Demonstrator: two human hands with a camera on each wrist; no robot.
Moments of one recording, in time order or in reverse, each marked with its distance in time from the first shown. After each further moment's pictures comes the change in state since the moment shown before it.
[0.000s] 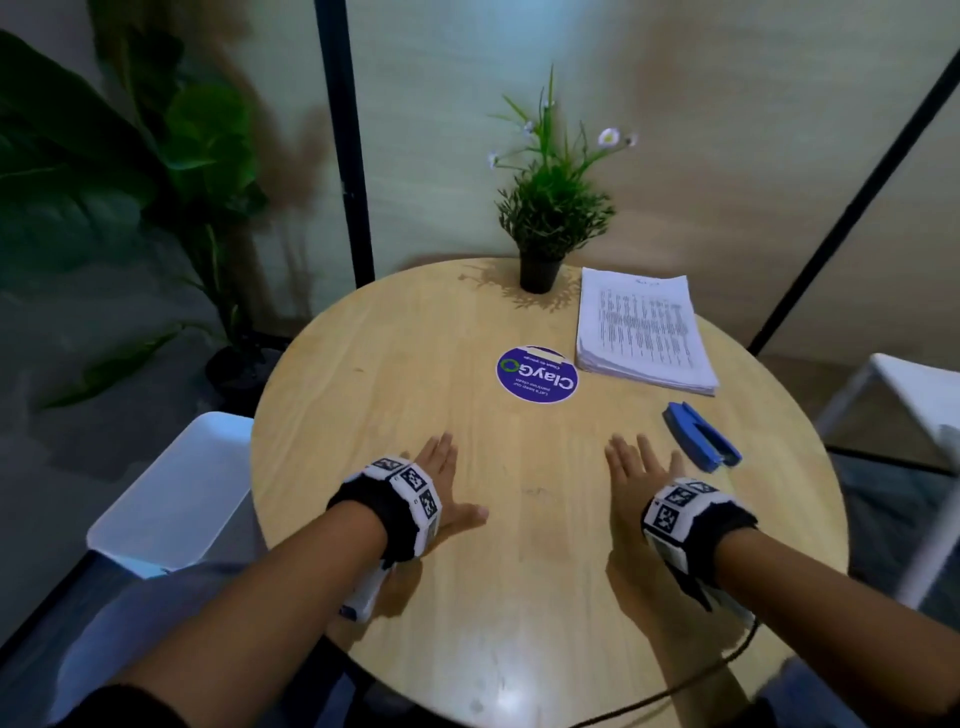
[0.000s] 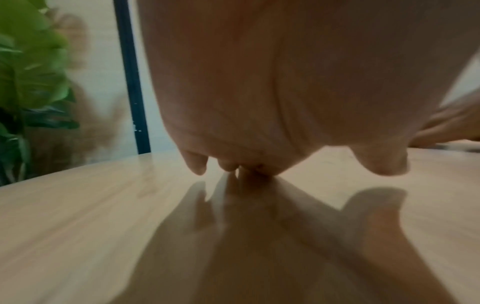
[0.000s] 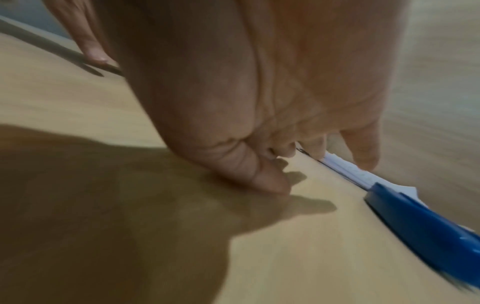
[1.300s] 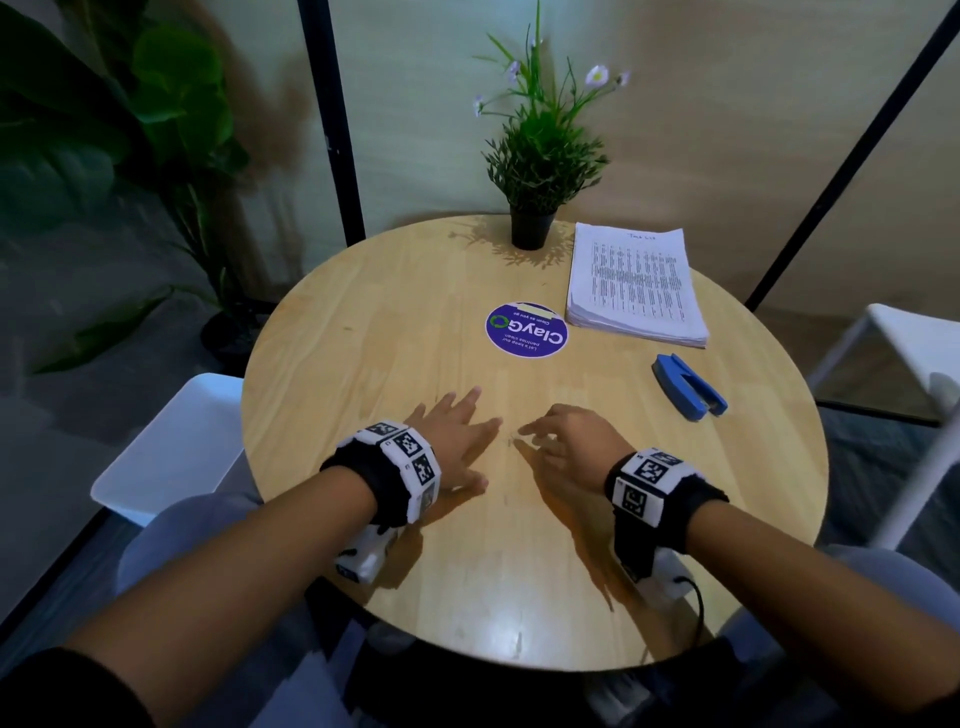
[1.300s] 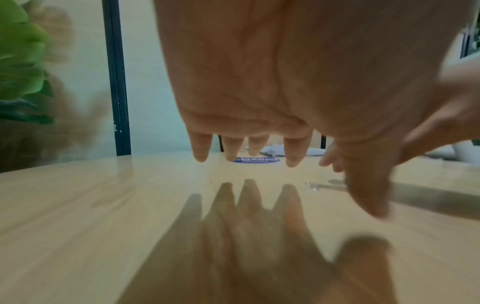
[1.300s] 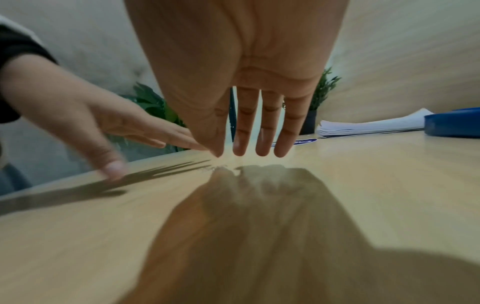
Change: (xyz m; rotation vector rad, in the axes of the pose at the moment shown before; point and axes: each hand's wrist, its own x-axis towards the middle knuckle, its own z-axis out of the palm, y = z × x) left_hand -0.033 0.040 -0.029 0.124 -0.014 0.178; right_hand -0.035 -0.030 -0.016 0.548 0.403 -0.458
